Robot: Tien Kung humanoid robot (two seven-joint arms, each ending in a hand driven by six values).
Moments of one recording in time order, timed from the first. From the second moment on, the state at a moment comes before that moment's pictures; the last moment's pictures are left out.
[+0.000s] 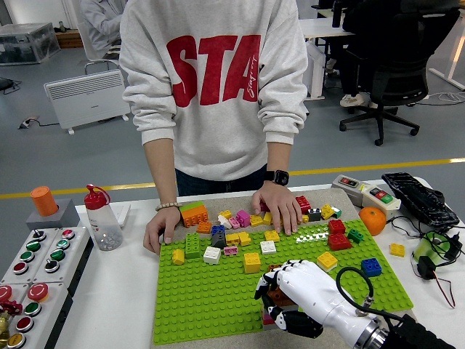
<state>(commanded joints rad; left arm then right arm) -0.11 0.03 -1.40 -0.18 1.30 0.14 0.21 0.47 -0.49 0.58 1.69 -2.00 -0.30 -0.13</state>
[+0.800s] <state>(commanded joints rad) -0.11 0.03 -1.40 -0.18 1.31 0.13 0.21 0.47 -0.48 0.55 1.65 -1.99 -0.28 -0.13</state>
